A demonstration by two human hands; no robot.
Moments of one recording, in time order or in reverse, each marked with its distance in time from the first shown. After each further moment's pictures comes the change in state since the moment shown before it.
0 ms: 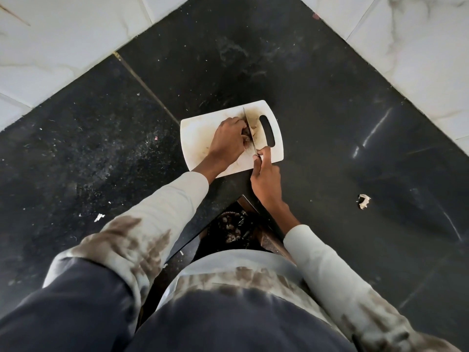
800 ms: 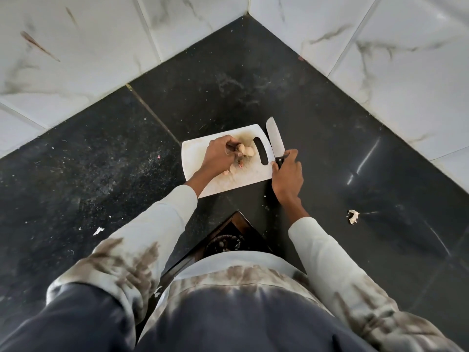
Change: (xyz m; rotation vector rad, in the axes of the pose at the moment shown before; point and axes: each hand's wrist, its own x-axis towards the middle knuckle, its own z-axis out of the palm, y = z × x) left_hand 0.000 -0.004 -0.020 -0.375 -0.041 -0.238; right_hand 0.054 0.017 -0.052 -0.151 0.215 0.208
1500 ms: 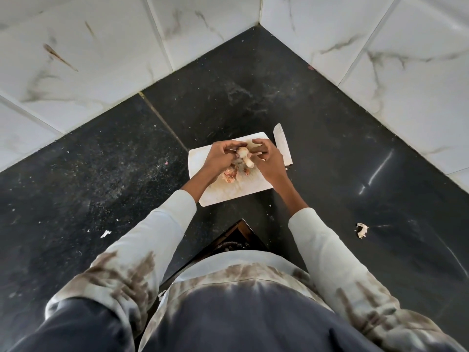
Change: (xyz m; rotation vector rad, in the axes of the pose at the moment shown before) left_hand 0.007 0.001 -0.015 -0.322 0.000 -0.136; right_hand 0.033 -0.058 0.023 0.473 -0.419 -0.226
